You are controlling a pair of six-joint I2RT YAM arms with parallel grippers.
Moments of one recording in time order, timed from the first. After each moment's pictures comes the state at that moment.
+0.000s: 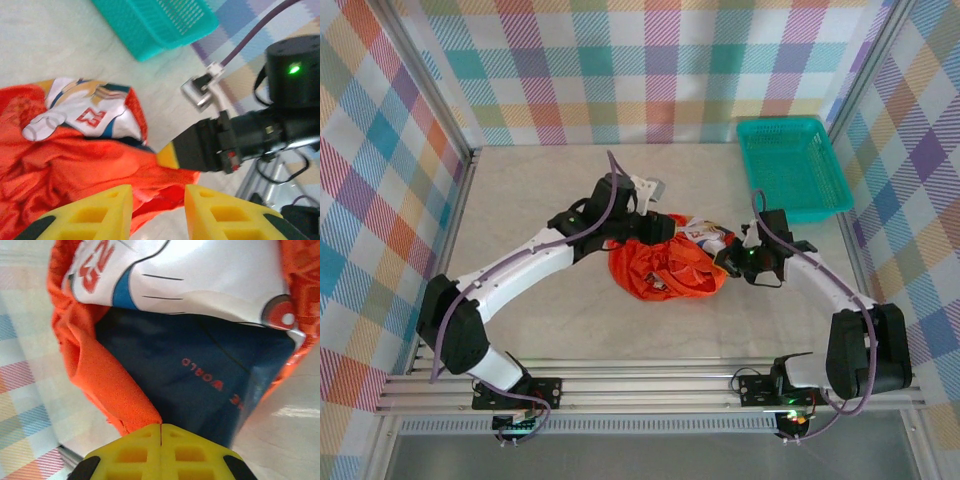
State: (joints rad) left arm -0.72 1.54 1.29 -0.35 0.34 -0.44; right arm 0.18 1.32 0.76 -0.49 -0.55 0.72
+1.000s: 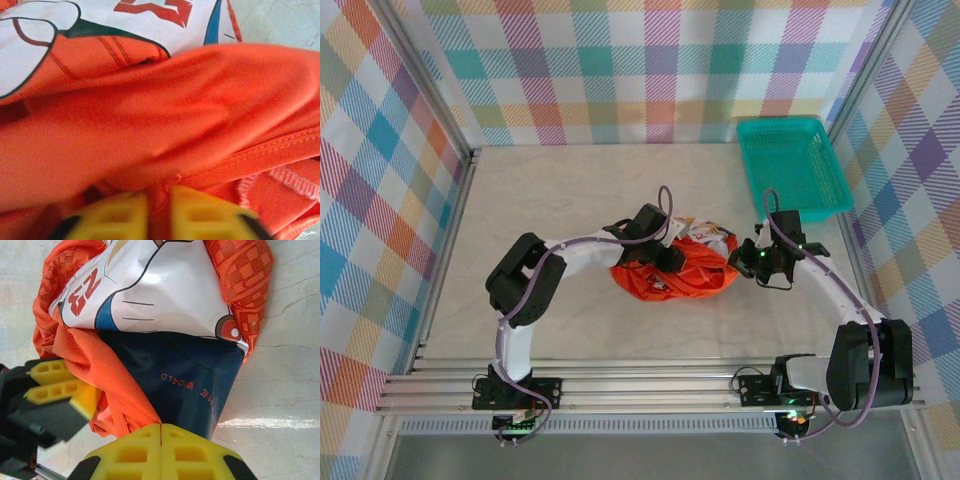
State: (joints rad) left arm -0.75 1.98 1.30 -0.21 0.37 -0.21; right arm 0.10 1.25 0.76 -0.57 -0.49 0.62
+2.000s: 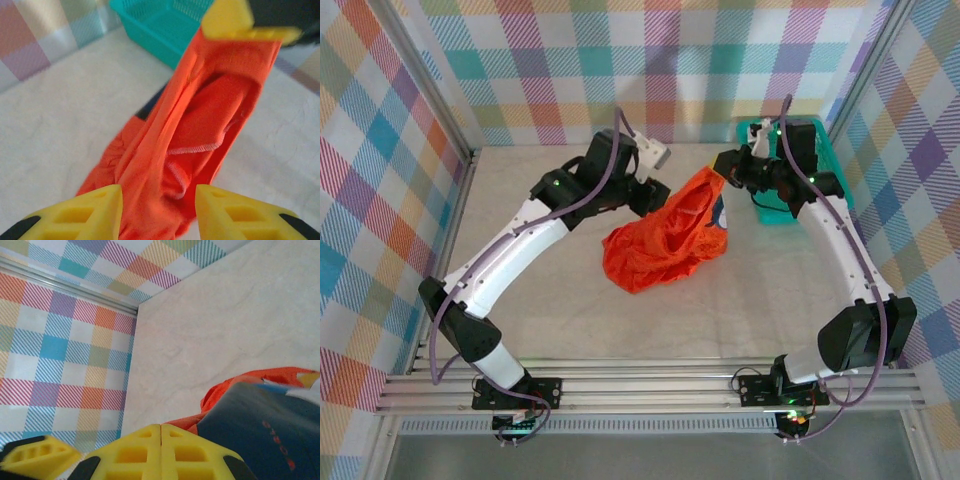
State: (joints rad) left arm -0.73 1.62 1.79 -0.81 0.06 -0.03; right arm 0.16 1.46 1.46 -0.56 -0.66 0.70
